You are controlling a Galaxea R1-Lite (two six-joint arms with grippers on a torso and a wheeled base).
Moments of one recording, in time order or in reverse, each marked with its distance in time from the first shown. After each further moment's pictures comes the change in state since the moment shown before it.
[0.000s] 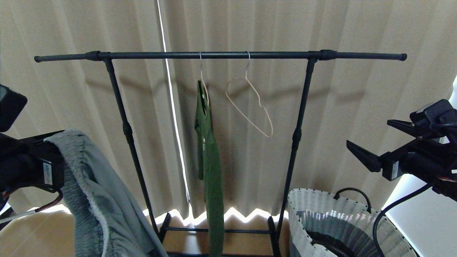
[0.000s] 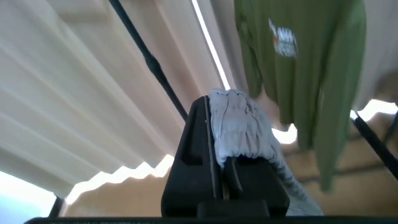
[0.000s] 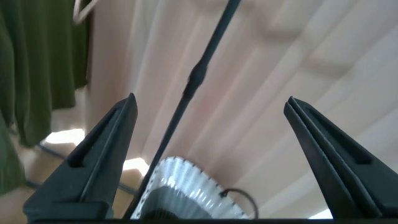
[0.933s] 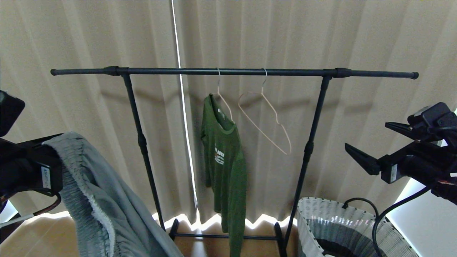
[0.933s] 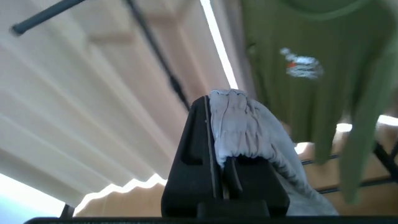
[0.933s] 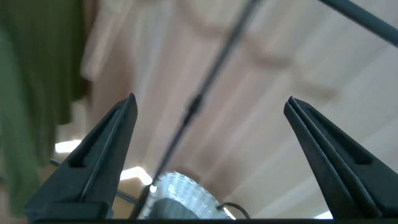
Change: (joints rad) left arm 0.002 -0.012 0.016 -0.006 0.000 -0.009; right arm -0.001 0.000 0.013 0.001 -0.004 -0.001
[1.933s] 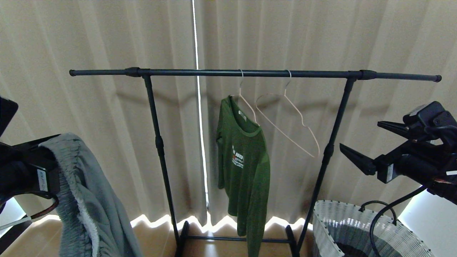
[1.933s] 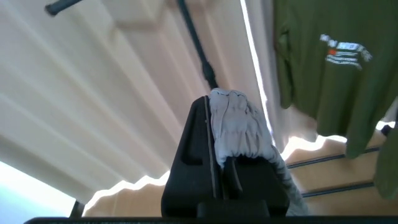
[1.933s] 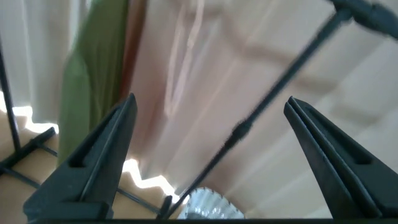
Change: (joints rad) left arm -0.003 -0.008 0.021 -0.021 -0.001 -0.005; right arm 0.001 0.018 -0.019 0.009 0.058 -0.003
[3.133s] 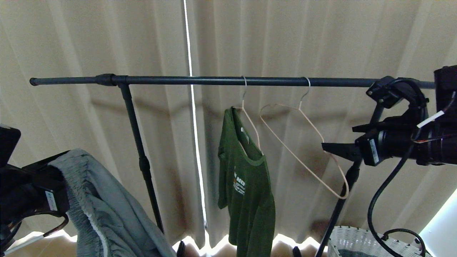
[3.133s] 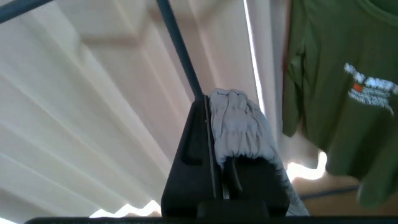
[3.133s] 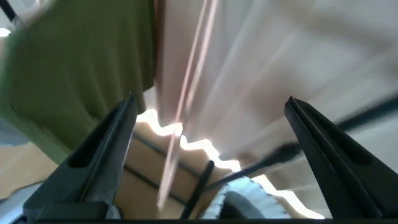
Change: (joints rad) left arm -0.003 -0.018 0.195 -0.229 -0.041 -0.073; right arm 0.081 0.096 -0.546 0.855 0.009 0.192
